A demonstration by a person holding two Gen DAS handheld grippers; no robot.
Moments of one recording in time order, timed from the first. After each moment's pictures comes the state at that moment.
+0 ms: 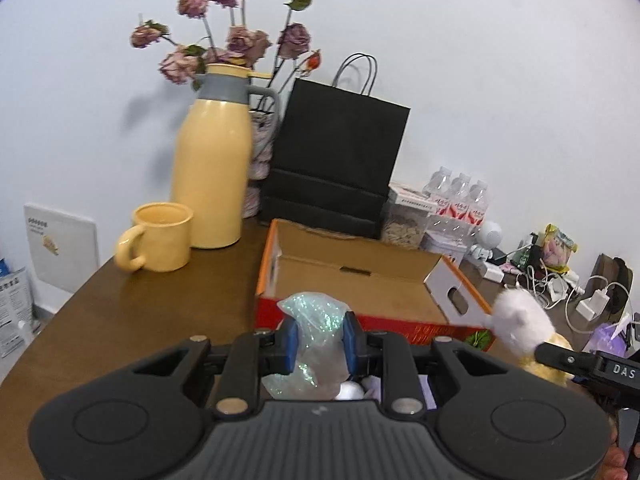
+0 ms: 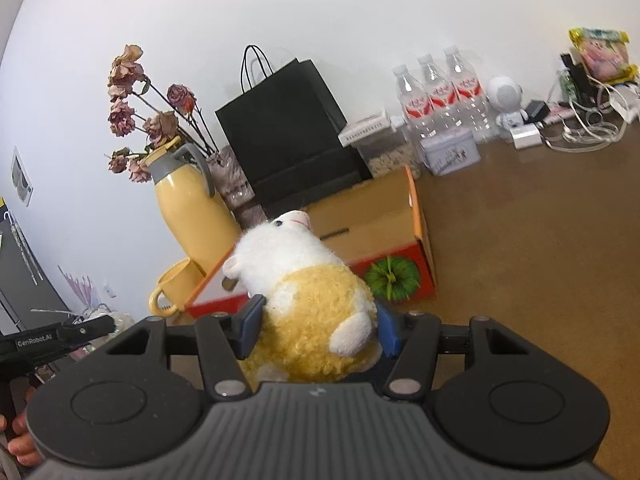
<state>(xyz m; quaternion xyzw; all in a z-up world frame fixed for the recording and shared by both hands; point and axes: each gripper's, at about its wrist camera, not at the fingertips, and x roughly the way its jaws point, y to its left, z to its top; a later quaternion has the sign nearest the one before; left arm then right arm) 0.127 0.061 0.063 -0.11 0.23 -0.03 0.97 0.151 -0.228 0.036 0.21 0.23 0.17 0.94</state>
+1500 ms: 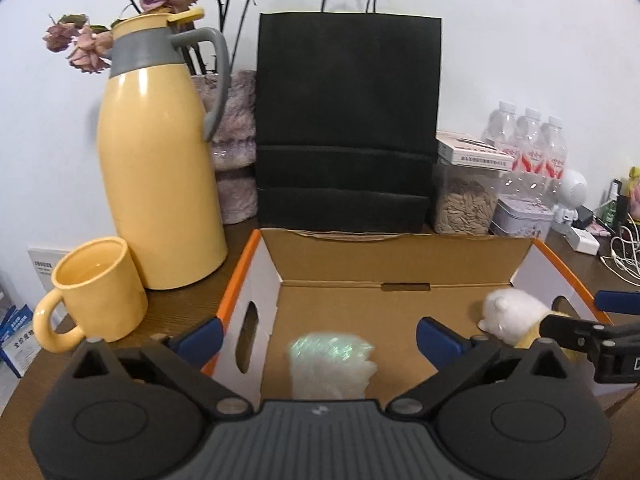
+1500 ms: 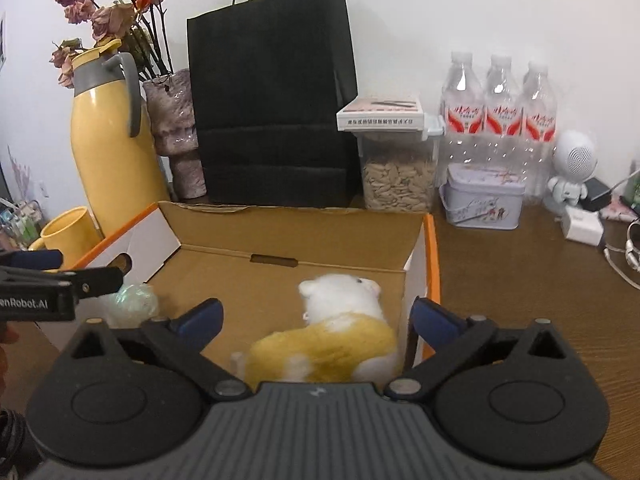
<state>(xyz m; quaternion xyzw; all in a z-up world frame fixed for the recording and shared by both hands) 0.329 0.013 0.019 -0.01 0.28 0.05 0.96 0.353 -0.178 0.020 0.01 0.28 0.16 0.95</state>
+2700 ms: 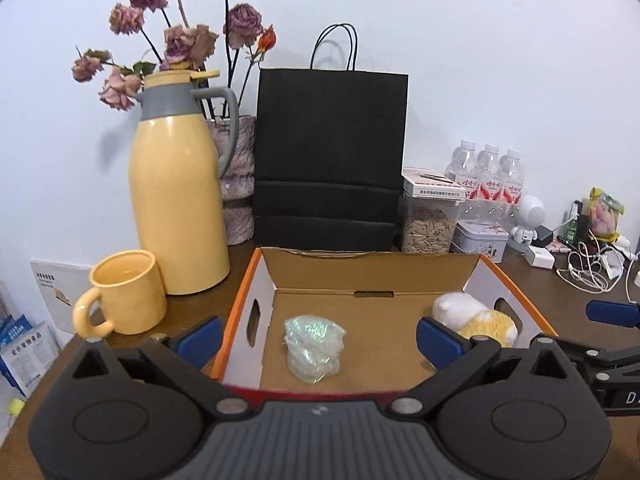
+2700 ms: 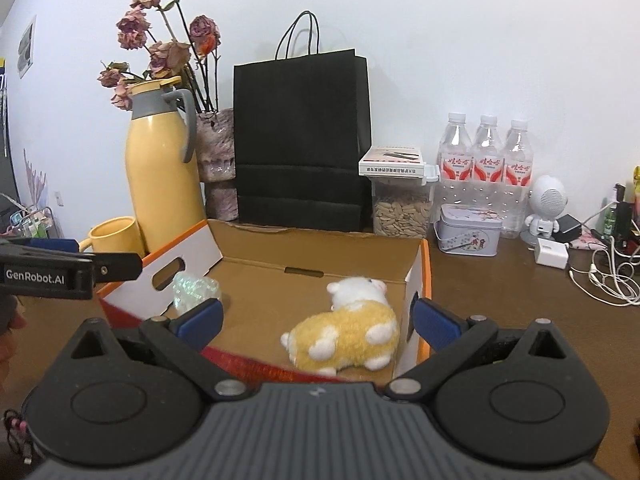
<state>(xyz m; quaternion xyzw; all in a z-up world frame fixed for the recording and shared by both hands) 0.235 0.007 0.056 -0.01 0.23 0.02 0.97 0.246 -0.174 0.055 -0.01 0.21 0.16 0.96</state>
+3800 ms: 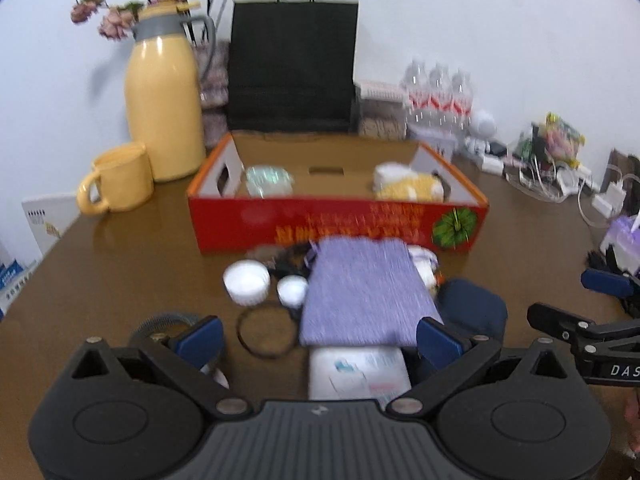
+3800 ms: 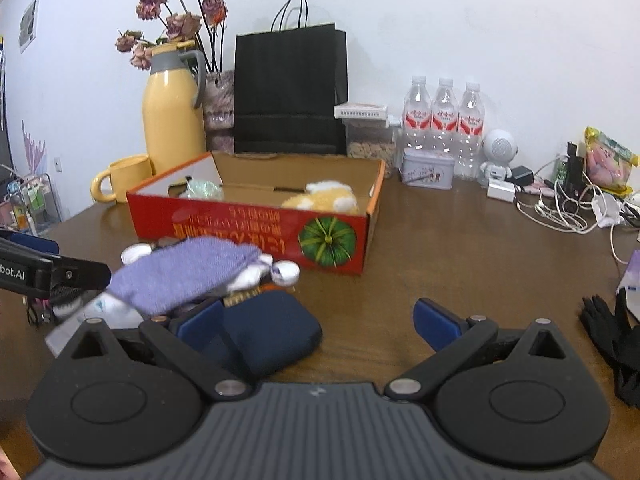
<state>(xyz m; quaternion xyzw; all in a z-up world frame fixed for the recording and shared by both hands) 0.118 -0.032 0.011 -0.01 0.34 -0.02 0.94 0.119 -0.219 0.010 -0.03 0.25 0.13 0.96</state>
